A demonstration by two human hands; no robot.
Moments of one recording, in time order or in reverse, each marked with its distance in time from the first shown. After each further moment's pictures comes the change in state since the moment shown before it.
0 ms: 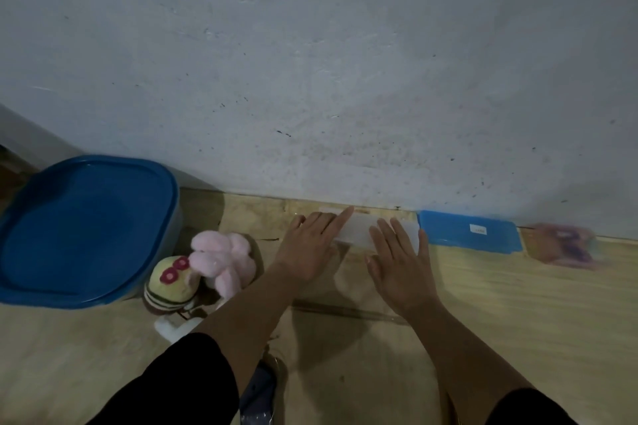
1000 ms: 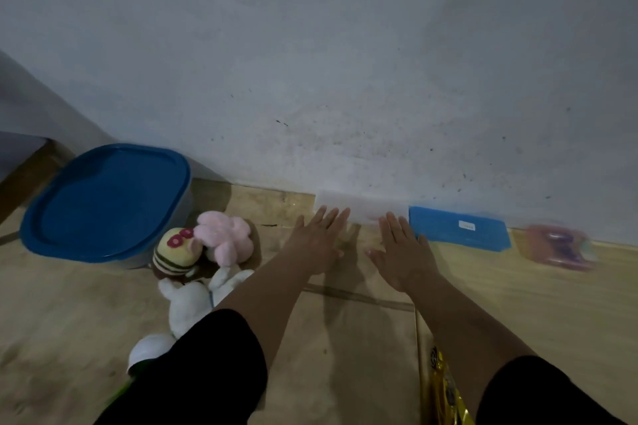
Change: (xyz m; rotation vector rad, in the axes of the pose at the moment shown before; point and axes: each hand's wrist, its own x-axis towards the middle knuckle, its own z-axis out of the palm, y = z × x) left_hand -0.004 0.045 -0.019 -0.033 -0.398 -0.175; right_hand -0.009 0.024 -0.013 0.058 -0.146 -0.019
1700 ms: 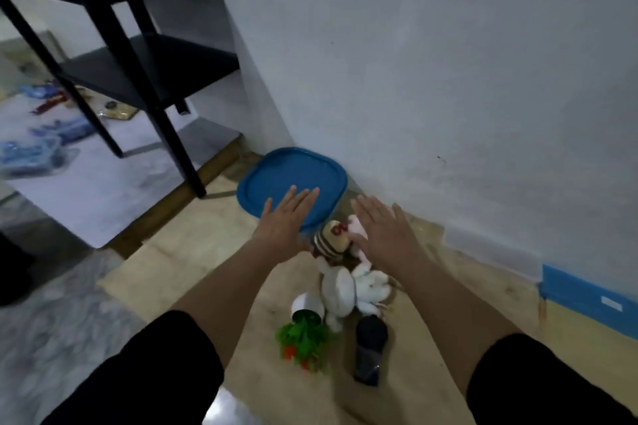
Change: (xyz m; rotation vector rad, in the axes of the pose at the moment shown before) left_hand -0.226 -0.175 -0.053 -0.088 0.272 -0.462; right_hand -0.018 -0.241 -0.082 -0.065 0.137 -0.575
